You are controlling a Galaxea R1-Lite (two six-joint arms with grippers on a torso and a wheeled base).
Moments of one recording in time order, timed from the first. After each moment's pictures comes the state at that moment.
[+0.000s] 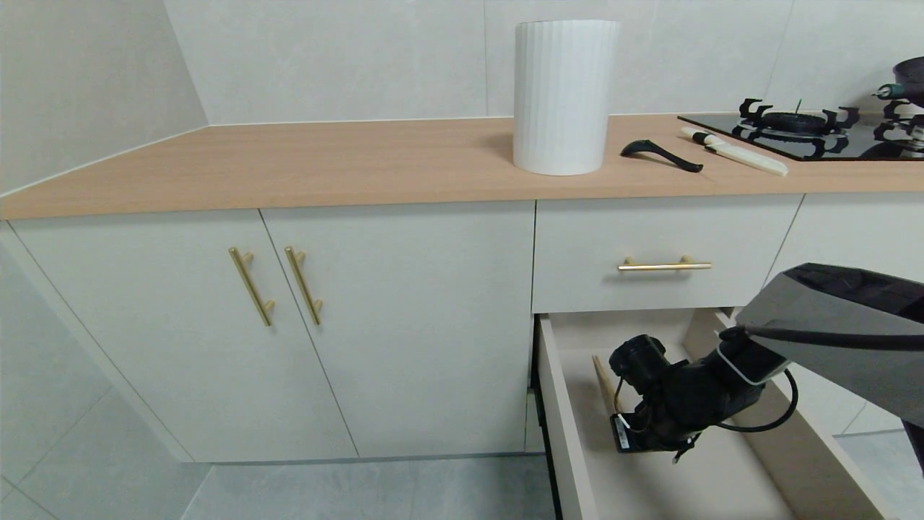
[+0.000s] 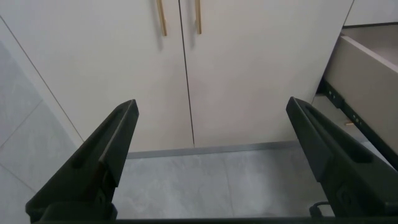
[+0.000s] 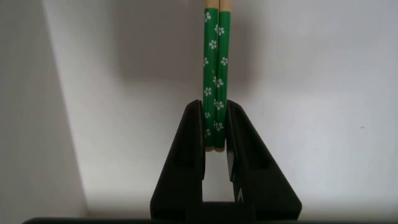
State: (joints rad) left arm 0.00 0.00 0.00 0.00 -0.03 0.03; right arm 0.42 2.33 -1.07 -0.08 -0.16 0.34
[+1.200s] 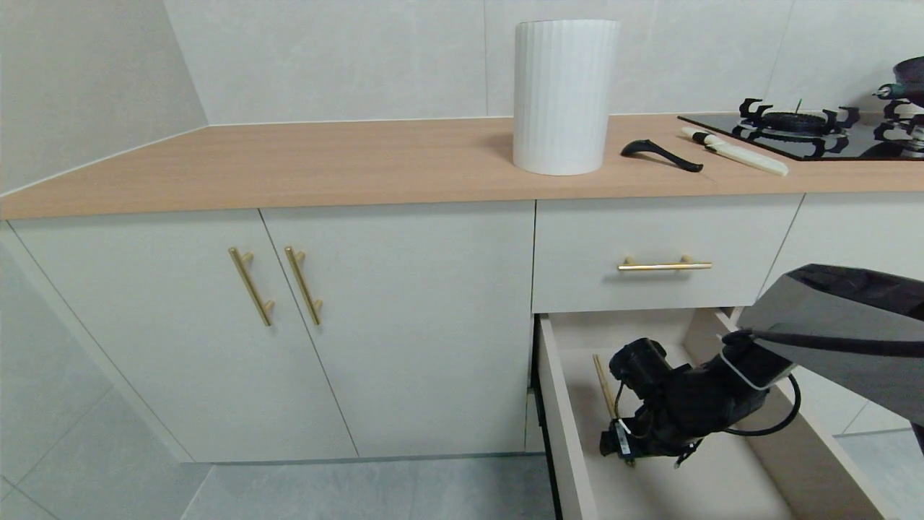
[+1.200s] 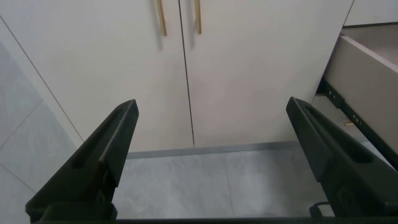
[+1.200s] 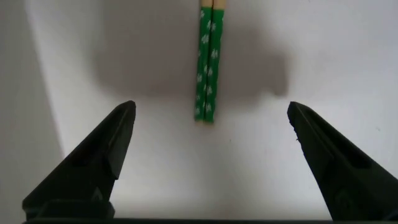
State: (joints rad) left arm 0.00 0.00 0.00 0.00 -0.03 0.03; right arm 0.44 2.29 -1.03 -0.10 -0.16 0.33
